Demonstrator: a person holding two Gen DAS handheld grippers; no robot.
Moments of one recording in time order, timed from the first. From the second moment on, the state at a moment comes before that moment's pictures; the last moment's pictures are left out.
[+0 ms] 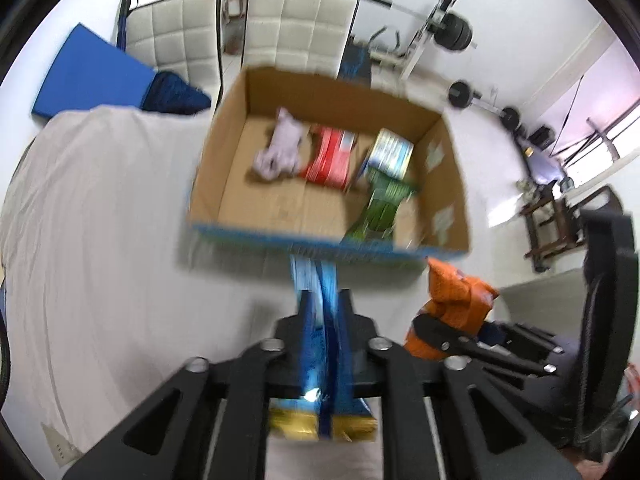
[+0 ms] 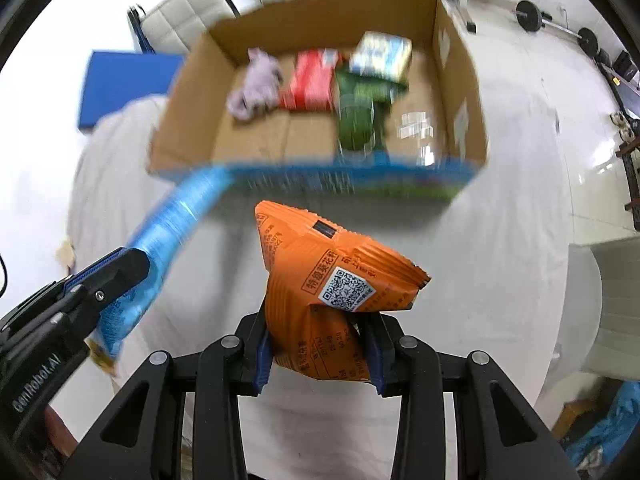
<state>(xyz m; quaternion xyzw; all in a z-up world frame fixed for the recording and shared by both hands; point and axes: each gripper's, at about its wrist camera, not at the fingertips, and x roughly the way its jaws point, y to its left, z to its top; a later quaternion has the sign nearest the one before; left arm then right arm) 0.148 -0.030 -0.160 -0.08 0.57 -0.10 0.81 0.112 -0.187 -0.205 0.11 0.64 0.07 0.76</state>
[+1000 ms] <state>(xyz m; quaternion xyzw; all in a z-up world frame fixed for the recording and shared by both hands) 0.123 -0.037 -0.392 0.12 0.74 -0.10 0.65 0.112 -0.171 -0.319 0.09 0.71 0.05 0.69</state>
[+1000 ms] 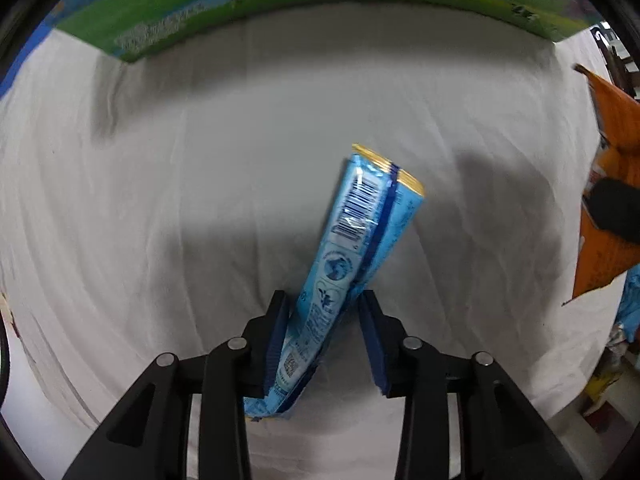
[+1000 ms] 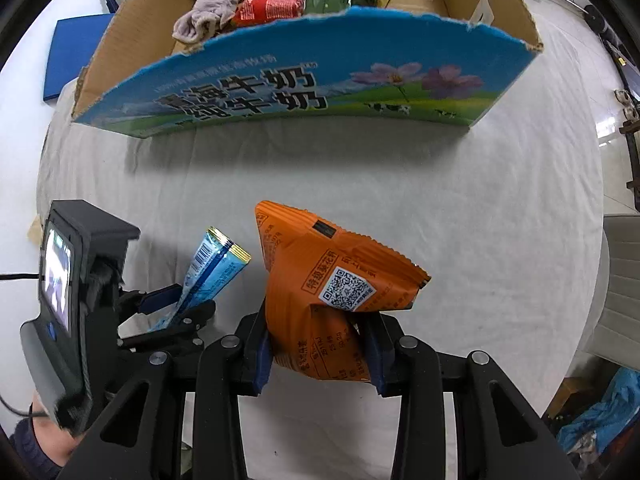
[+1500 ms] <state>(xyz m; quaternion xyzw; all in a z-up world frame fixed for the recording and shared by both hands) 0.146 -0.008 -0.252 -0.11 0.66 -0.13 0.73 0.122 -0.183 -0.251 0.12 0.67 0.07 0.73</state>
